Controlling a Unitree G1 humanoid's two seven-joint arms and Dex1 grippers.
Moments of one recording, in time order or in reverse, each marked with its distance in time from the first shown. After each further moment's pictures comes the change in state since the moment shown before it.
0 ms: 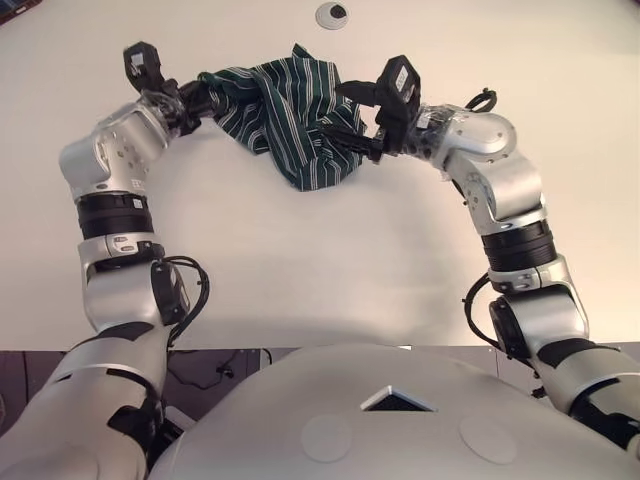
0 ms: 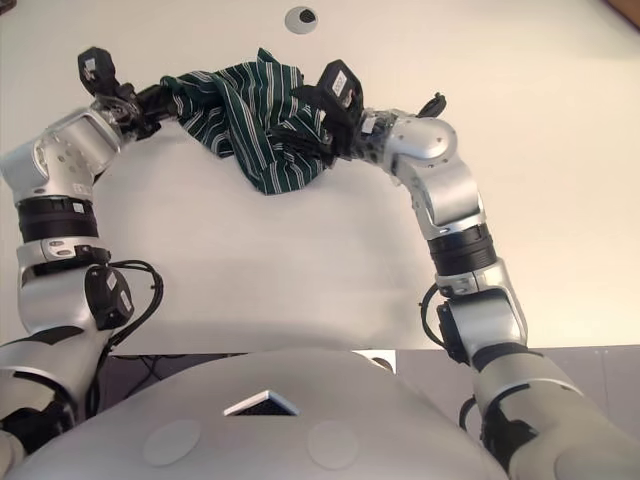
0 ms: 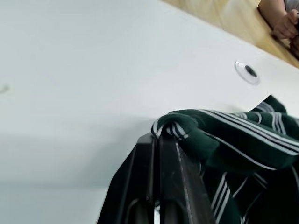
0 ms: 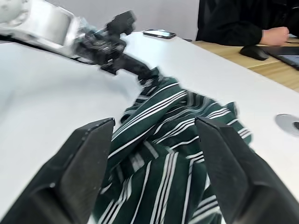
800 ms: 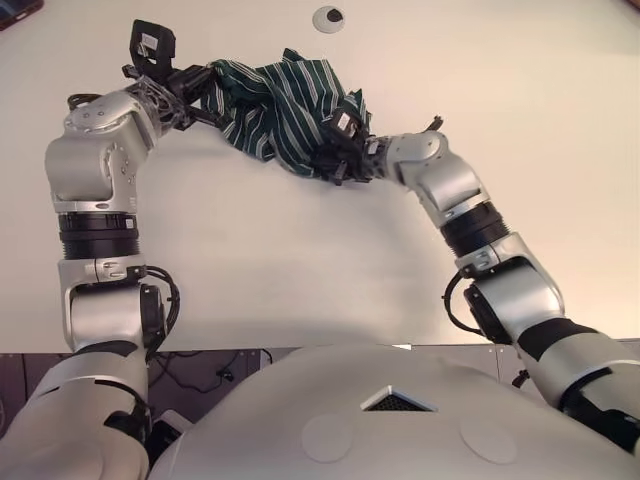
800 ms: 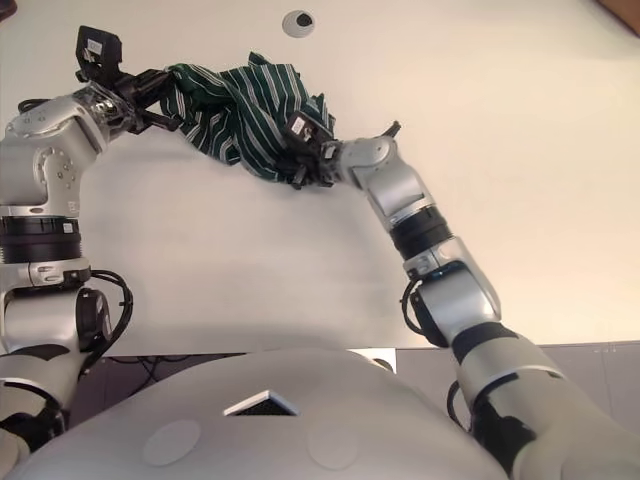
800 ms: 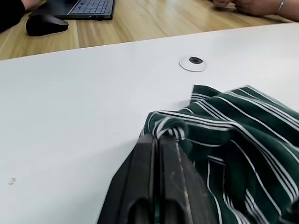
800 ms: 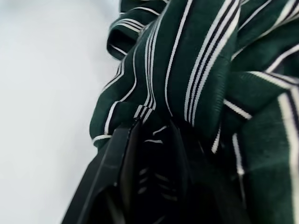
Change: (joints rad) left arm 0.094 0.119 -0.188 -0.309 0.163 -0.052 -0.214; right arm -0.149 0.041 0.142 0.410 -0.162 0.074 0.006
